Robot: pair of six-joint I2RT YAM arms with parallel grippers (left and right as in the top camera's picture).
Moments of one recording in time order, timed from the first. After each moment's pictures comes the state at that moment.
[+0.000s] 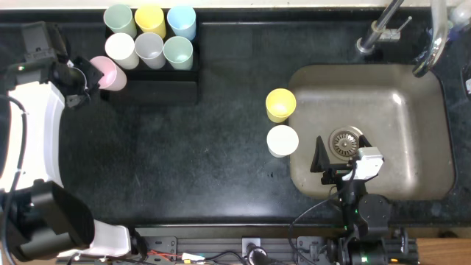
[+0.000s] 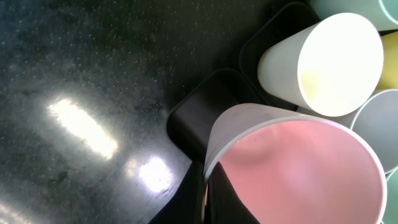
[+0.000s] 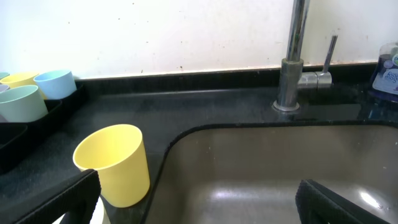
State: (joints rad) left arm 0.25 1.67 1.43 -0.89 0.02 -0.64; right arm 0.06 0.01 0.06 -0.16 -0.04 0.12
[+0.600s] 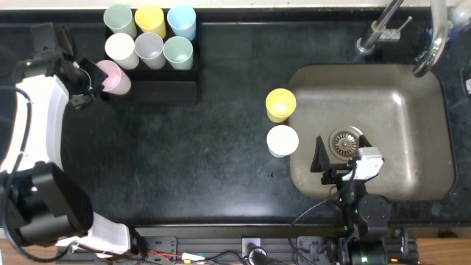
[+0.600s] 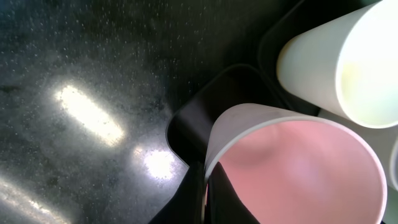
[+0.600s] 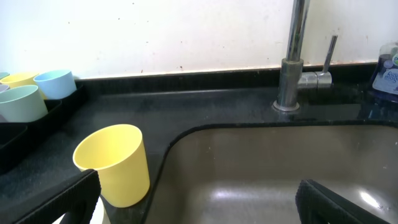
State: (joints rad) left arm 0.25 1.75 1.43 -0.89 0.03 -0.64; right arm 0.06 0.01 0.06 -0.16 -0.04 0.12
